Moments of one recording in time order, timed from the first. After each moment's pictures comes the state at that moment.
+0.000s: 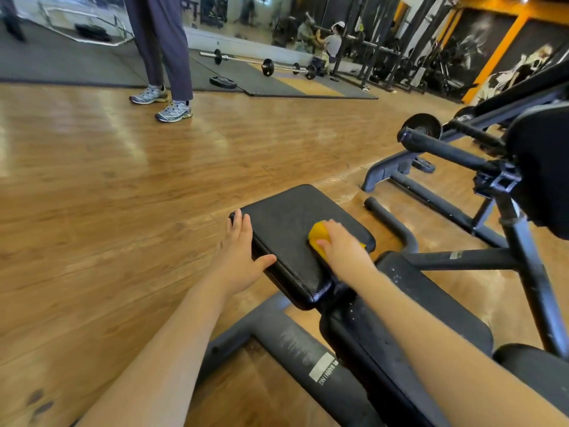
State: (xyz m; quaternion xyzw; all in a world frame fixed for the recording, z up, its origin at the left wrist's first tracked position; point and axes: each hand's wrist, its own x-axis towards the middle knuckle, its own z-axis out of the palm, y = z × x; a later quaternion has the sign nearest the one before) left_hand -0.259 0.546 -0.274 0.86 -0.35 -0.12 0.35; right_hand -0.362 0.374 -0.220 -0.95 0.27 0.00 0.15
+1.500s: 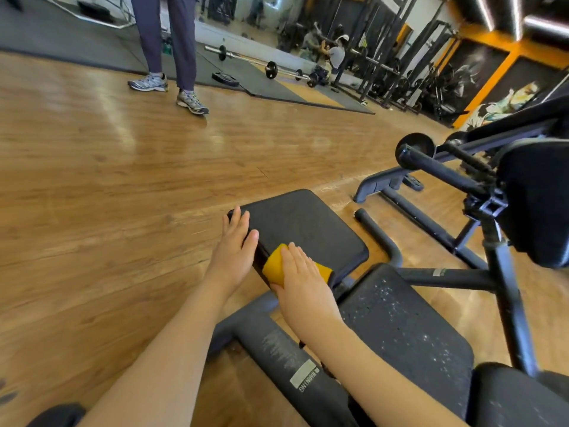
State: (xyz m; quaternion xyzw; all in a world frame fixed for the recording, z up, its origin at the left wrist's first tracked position) left_hand -0.264 0.539 -0.277 0.75 -0.27 -0.12 0.59; right_hand -0.384 0.455 -0.249 -0.99 0.16 -0.03 0.02
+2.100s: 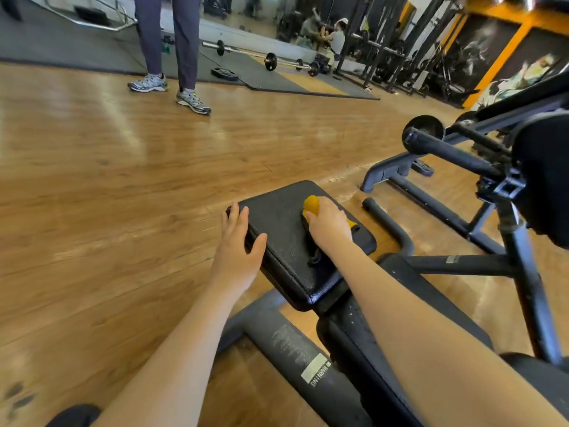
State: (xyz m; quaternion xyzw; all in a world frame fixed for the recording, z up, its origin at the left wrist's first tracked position) left_hand -0.268 0.532 -0.287 0.78 -0.26 -0.05 0.57; right_hand -0.310 0.365 -0.220 -0.94 0.31 -0.06 0.15
